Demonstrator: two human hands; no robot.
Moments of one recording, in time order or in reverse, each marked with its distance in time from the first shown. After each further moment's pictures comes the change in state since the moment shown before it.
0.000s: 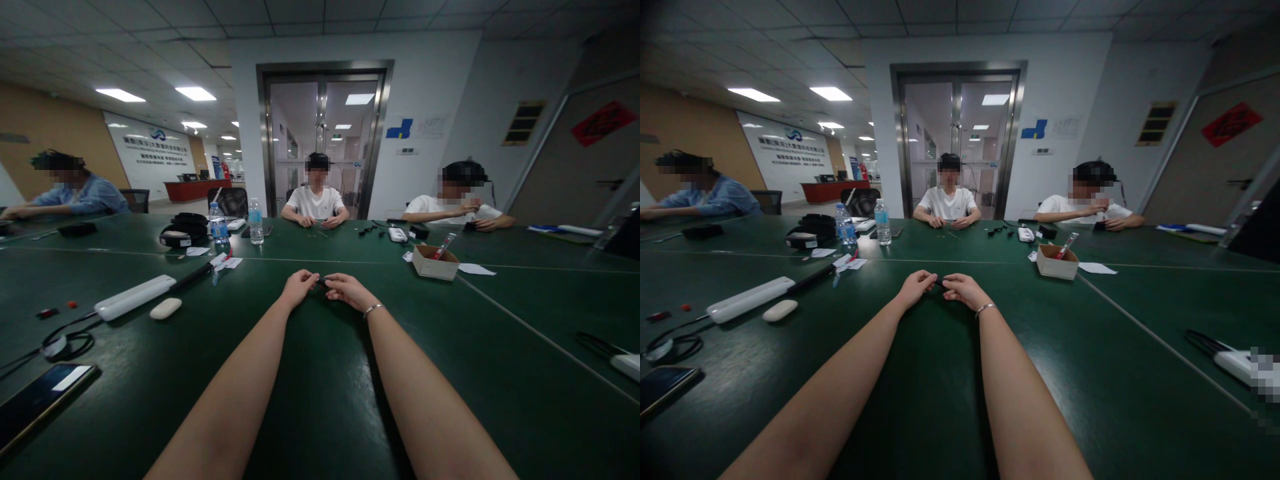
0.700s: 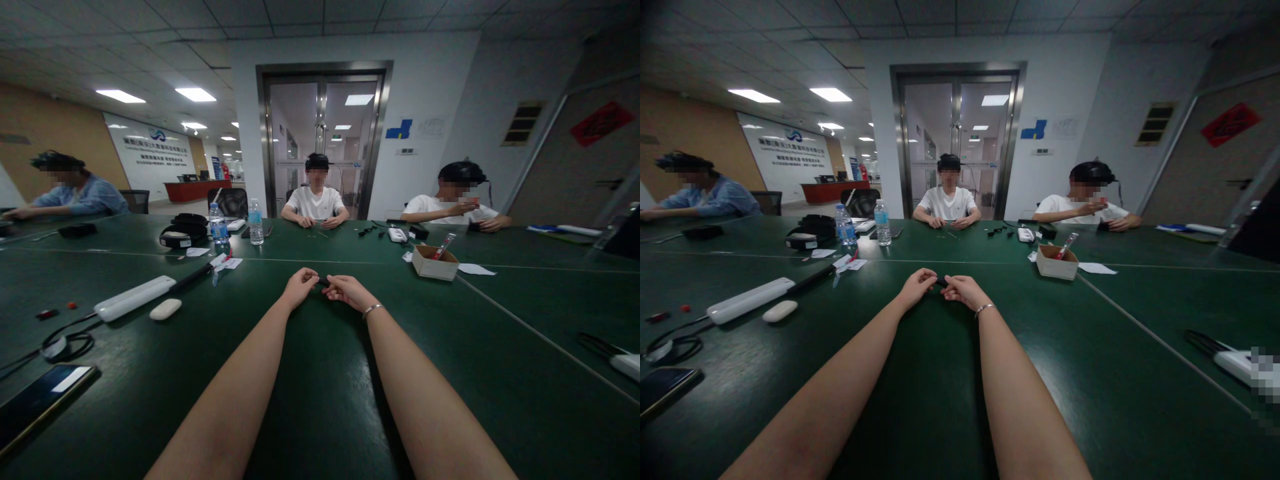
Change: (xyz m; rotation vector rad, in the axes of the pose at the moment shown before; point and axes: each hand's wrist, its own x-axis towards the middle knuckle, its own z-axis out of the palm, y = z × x) left_hand -0.003 0.008 0.004 -0.089 0.015 0.025; right_hand 0.002 0.001 0.000 -0.010 0.010 0.006
